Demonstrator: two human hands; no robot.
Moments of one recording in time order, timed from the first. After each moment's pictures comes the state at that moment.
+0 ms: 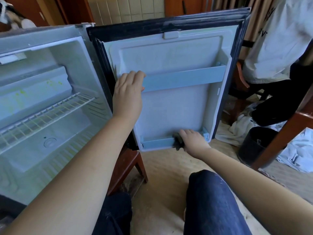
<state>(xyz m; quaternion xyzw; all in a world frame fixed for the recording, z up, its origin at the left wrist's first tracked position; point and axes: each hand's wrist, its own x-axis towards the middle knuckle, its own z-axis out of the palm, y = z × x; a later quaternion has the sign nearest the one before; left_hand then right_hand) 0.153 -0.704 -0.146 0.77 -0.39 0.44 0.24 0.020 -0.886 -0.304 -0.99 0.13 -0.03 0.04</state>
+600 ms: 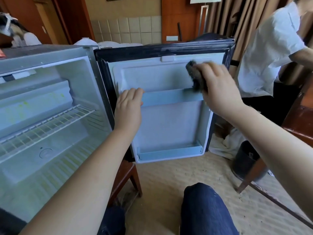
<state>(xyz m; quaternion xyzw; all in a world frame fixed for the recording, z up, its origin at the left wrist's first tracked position) 0.146 -0.703 -0.143 0.79 -0.38 0.41 0.24 -0.010 -0.911 -0.082 -0.90 0.08 -0.42 -0.02</state>
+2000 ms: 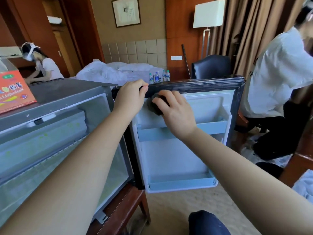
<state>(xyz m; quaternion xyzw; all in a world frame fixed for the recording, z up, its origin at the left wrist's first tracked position) 0.194 -0.706 -0.001 0.83 -0.38 0.27 0.32 0.093 -0.831 -0.055 -0.85 -0.03 -0.52 -0.07</state>
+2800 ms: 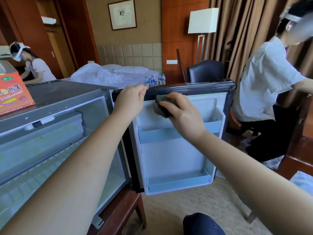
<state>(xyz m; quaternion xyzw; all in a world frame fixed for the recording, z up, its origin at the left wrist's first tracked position) 0.194 -0.701 0.001 0.84 -0.39 0.23 0.31 0.077 -0.845 -0.053 -0.84 -0.05 -0.53 -0.01</state>
